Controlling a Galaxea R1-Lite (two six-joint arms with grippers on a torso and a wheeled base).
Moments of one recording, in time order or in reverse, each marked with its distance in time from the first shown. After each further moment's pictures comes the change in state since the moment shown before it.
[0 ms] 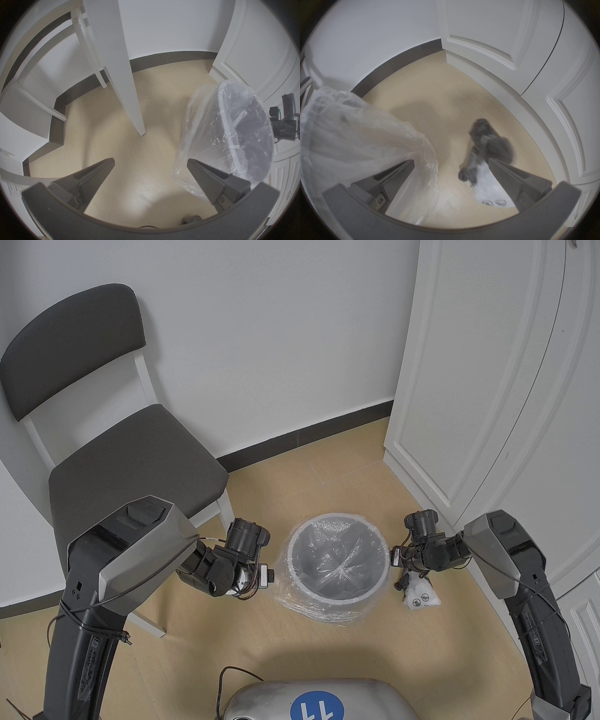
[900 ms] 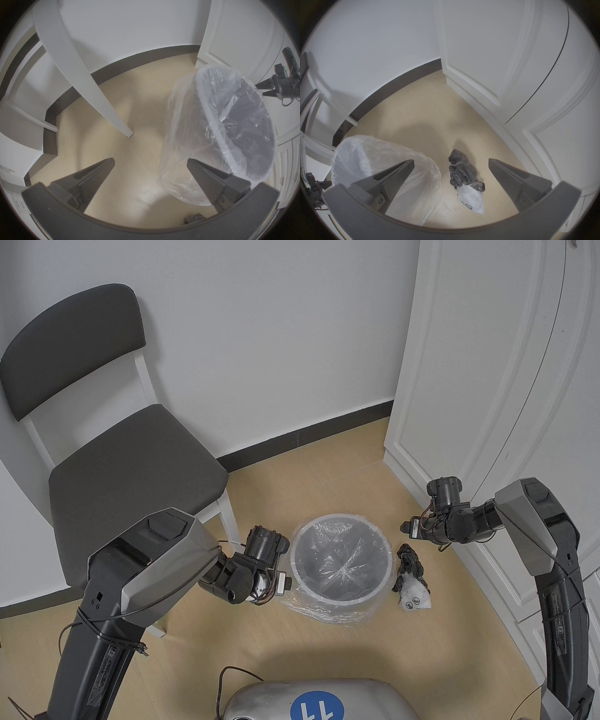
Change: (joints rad) left arm -0.060 0.071 -0.086 -0.006 -0.002 0.088; right arm -0.041 -0.244 0.162 -0.002 0.012 -0.053
